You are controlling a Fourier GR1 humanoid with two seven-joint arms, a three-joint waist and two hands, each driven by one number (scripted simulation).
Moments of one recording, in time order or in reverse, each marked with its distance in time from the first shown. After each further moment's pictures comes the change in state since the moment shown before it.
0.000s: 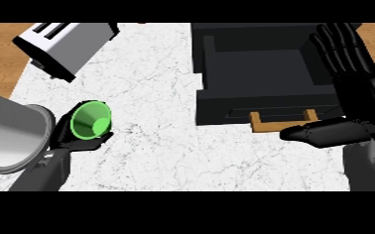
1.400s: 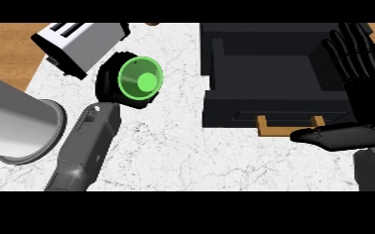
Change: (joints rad) left arm -0.190 -0.245 -0.004 -0.366 0.080 0.240 0.046; right arm 0.046 -0.020 -0.038 -0.019 0.002 0.004 0.013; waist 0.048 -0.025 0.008
